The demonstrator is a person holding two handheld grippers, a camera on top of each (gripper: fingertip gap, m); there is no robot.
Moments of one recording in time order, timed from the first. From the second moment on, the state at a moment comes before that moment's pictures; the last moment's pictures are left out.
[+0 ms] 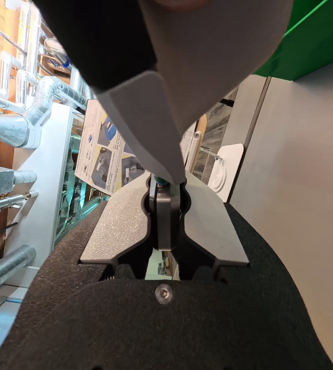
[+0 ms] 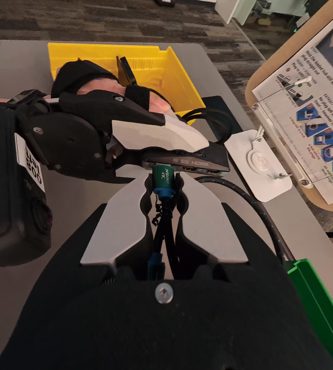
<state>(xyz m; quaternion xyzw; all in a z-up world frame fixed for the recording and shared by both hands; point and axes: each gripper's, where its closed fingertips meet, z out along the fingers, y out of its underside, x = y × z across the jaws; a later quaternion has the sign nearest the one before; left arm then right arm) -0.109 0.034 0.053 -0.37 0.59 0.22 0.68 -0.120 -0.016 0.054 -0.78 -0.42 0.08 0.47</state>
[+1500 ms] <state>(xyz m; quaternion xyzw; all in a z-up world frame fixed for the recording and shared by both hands) -0.124 0.035 0.084 -0.41 0.52 0.20 0.73 -0.142 -0.016 0.100 -0.61 -0.42 0.19 0.65</state>
